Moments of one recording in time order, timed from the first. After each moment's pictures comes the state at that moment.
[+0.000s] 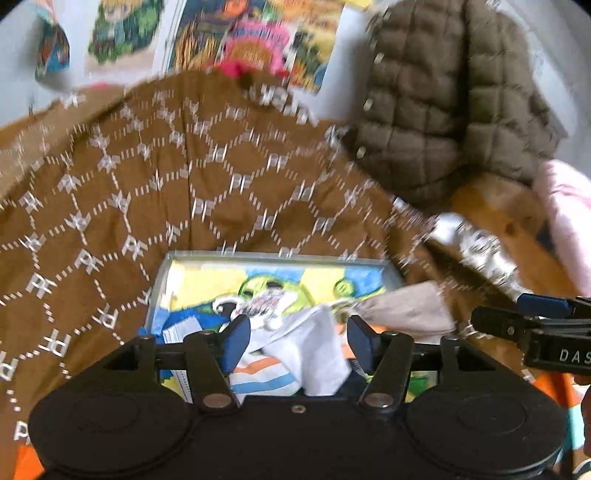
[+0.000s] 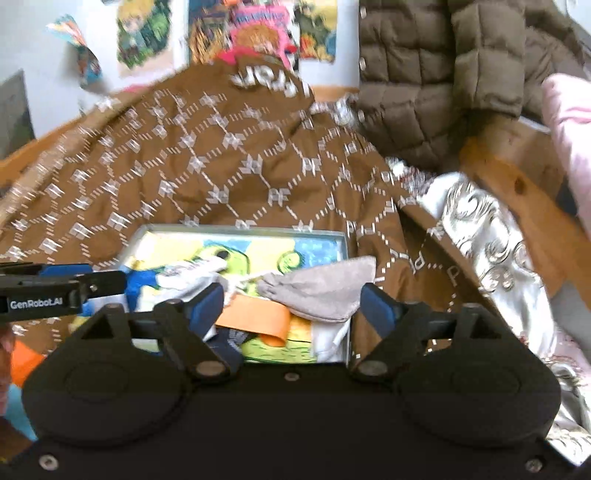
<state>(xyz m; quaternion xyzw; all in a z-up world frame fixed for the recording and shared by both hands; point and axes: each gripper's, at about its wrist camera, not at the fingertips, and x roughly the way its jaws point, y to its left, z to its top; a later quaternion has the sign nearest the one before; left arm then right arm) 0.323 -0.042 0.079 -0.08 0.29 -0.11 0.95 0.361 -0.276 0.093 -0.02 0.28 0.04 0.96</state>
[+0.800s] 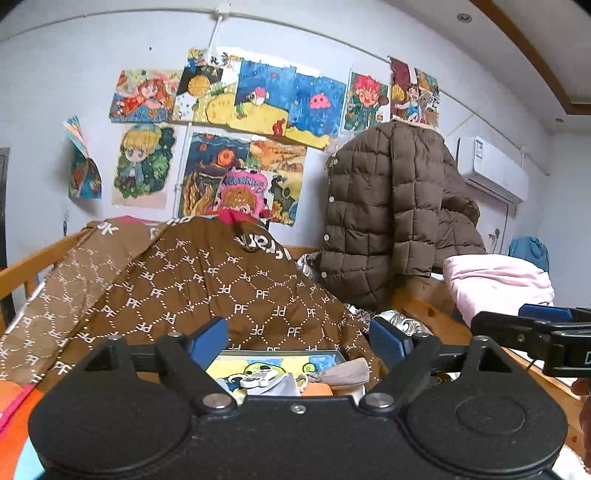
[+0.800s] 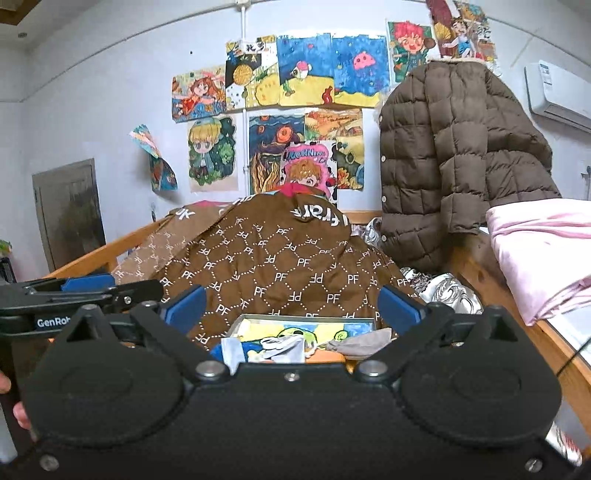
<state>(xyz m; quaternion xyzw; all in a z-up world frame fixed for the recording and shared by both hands) 0.070 -0.028 0.214 -0.06 0.11 -0.10 0.99 0.099 -0.242 0.242 0.00 0.12 0.09 0.99</state>
